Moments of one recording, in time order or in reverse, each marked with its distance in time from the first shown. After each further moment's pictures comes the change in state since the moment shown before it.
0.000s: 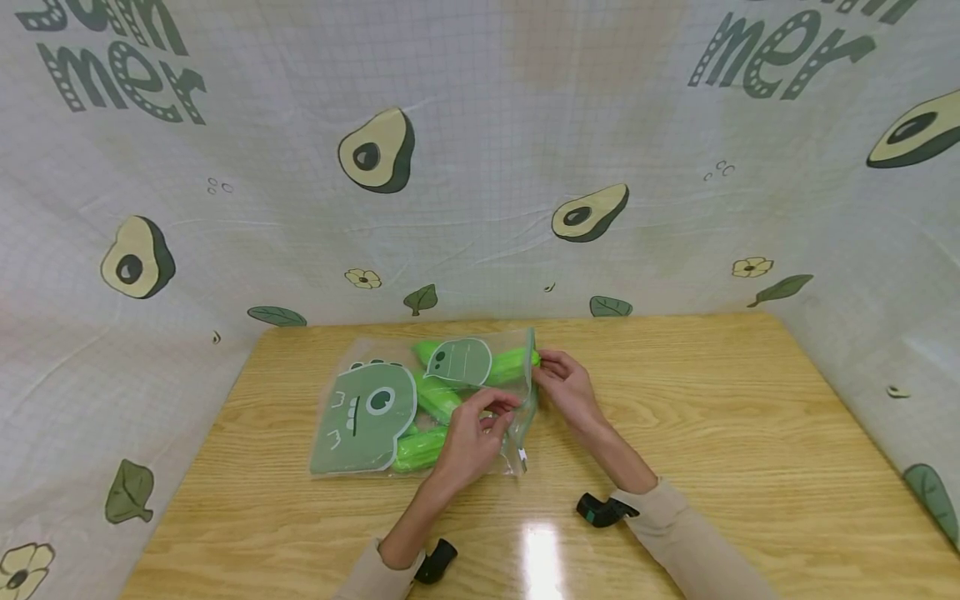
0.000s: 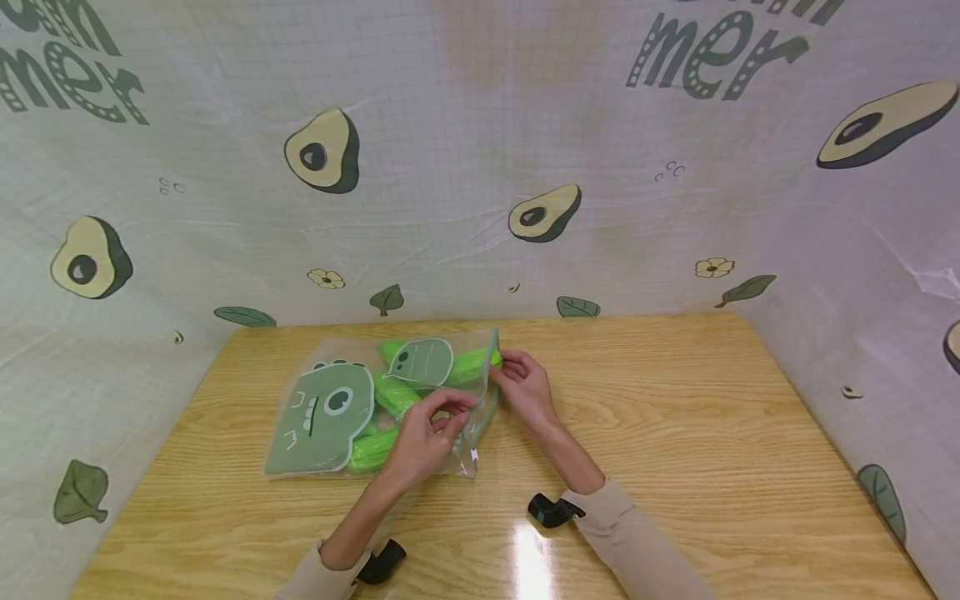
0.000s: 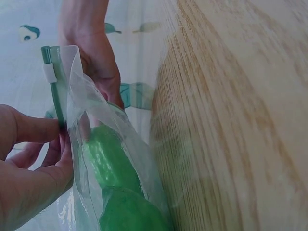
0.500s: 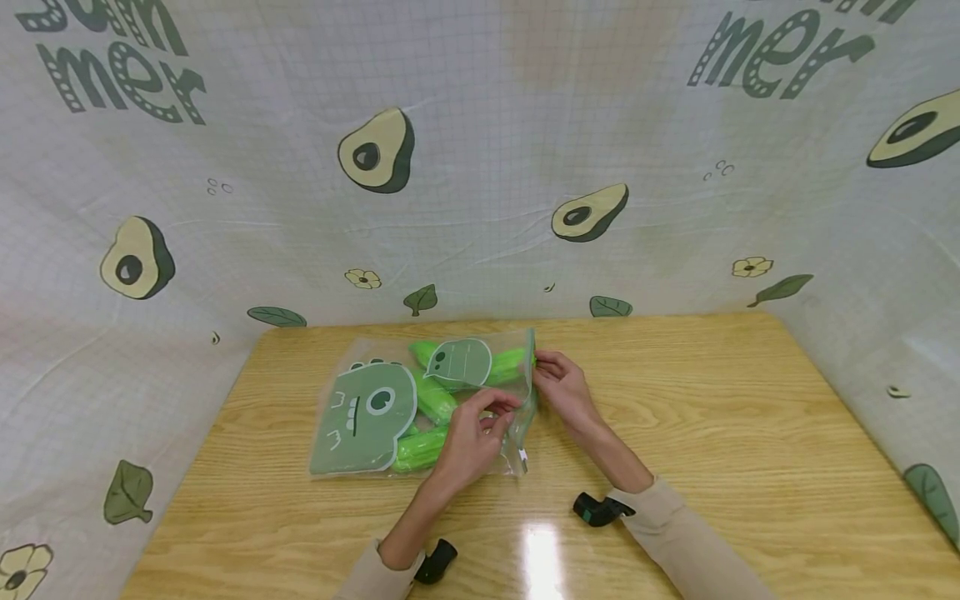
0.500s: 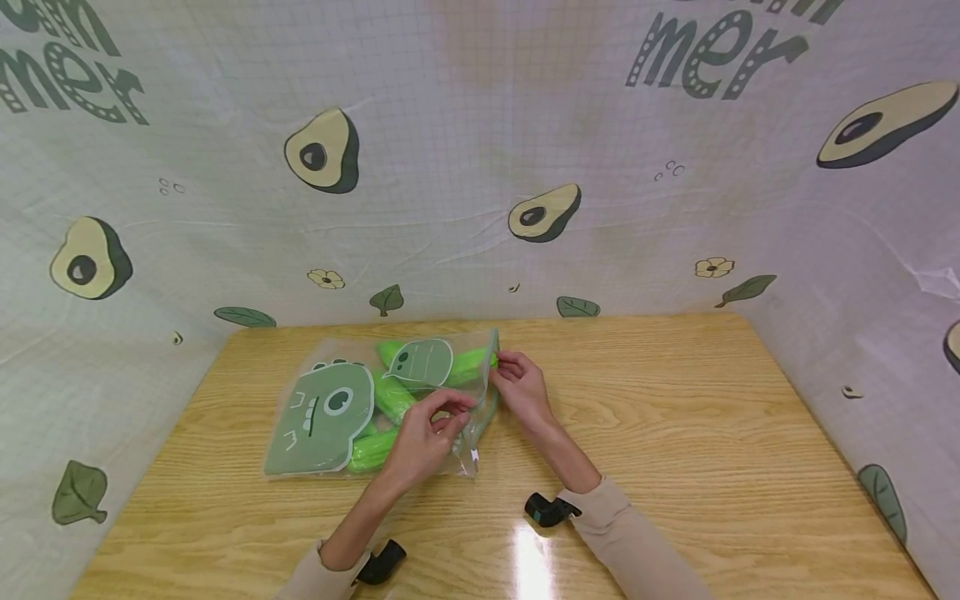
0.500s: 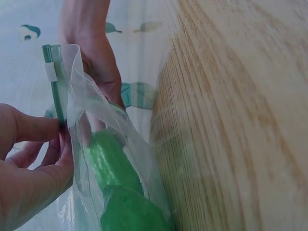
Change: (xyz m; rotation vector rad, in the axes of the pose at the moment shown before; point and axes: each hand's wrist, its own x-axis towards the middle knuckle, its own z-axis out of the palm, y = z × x) left_hand 0.000 0.000 0.000 -0.012 -0.008 0.002; right_hand 0.003 0.003 0.004 0.020 -0.007 0.001
